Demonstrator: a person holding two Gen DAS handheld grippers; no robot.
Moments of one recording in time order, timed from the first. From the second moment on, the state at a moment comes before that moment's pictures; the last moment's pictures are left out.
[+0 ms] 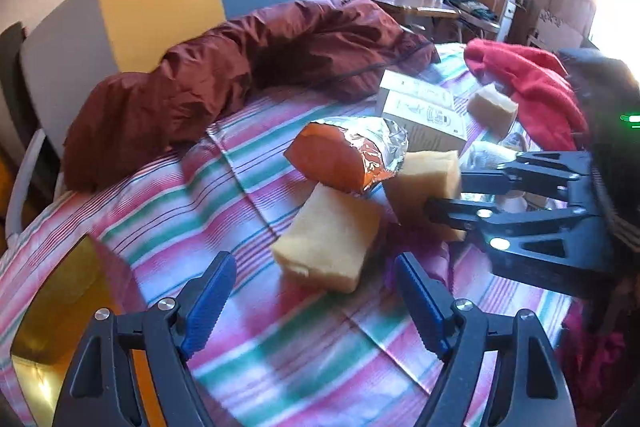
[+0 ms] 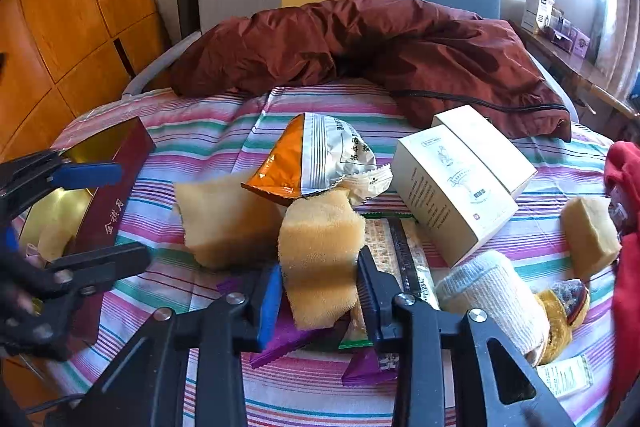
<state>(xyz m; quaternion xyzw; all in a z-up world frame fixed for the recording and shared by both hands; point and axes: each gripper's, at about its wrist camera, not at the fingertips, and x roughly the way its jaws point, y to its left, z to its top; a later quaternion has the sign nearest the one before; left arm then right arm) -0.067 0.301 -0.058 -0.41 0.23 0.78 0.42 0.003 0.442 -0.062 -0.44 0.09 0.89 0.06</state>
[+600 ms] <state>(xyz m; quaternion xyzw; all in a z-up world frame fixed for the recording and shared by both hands) -0.097 0.338 -0.102 -0.48 0.24 0.72 0.45 0.006 0.450 -0.056 -0.43 0.11 0.90 0.03</state>
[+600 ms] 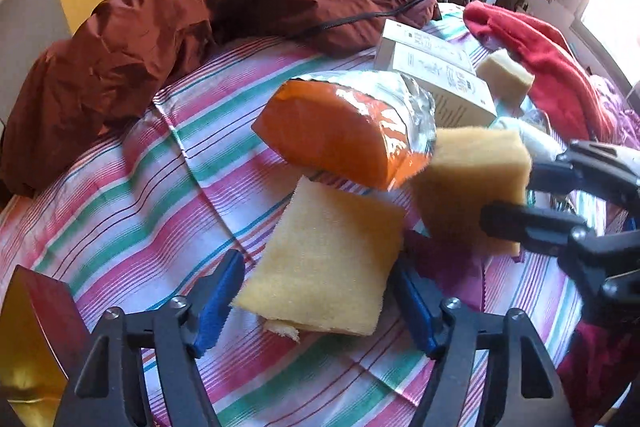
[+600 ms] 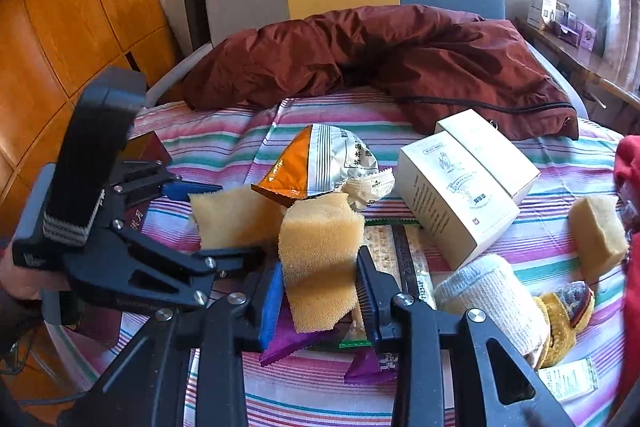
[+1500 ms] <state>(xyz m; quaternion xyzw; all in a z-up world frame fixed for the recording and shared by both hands) -0.078 0.187 -0.028 -0.43 0.07 0.83 0.35 0.023 0.384 -0.012 -0.37 0.10 0.92 -0.07</state>
